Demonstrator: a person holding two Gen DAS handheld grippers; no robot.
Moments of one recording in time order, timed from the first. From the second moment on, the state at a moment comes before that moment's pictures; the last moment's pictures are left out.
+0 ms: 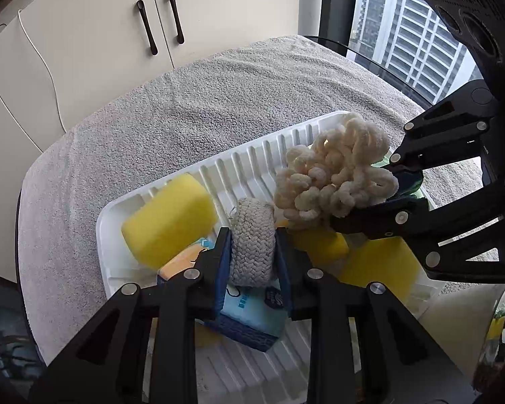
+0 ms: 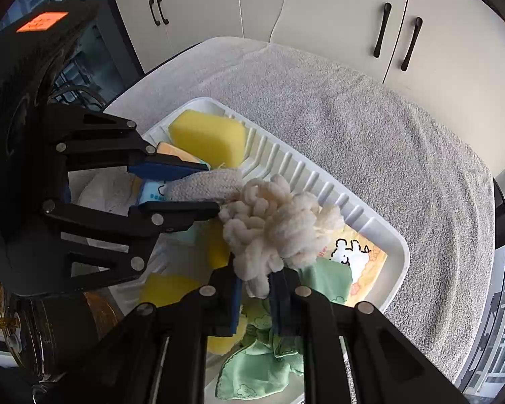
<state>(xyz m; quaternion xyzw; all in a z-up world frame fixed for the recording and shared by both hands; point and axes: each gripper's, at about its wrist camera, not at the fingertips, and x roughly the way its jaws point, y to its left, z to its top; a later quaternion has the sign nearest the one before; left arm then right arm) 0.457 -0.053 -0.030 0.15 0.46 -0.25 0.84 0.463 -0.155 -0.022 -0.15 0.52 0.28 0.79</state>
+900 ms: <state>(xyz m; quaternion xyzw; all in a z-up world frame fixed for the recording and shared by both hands) 0.426 0.005 0.039 0.07 0.38 -0.18 0.90 0.431 -0.193 0.031 -0.11 0.48 0.24 0.84</state>
